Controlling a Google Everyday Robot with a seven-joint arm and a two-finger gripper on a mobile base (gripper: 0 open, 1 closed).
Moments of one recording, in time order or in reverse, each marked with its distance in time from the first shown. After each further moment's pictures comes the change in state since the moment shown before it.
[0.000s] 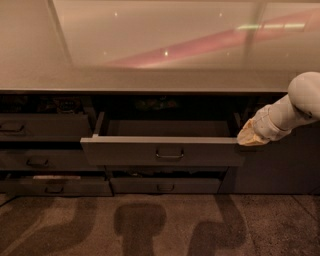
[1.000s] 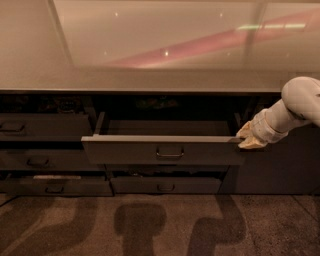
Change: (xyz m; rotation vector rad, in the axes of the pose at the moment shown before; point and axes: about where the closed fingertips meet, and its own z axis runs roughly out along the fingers) arm 0.019 0.001 0.027 -0.049 0.031 0.016
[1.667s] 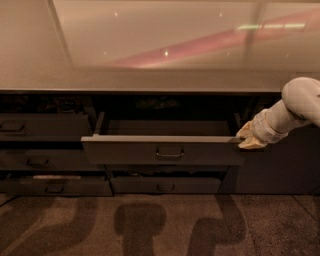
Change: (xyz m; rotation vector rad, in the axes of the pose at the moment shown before) arm 0.001 0.000 0.000 0.007 0.002 0.000
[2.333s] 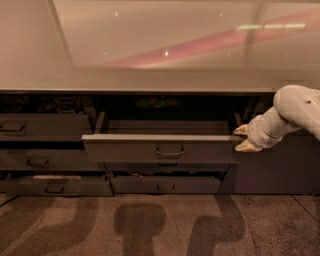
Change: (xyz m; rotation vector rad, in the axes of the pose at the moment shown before) arm 0.008 0.007 0.028 -0.033 0.020 -0.002
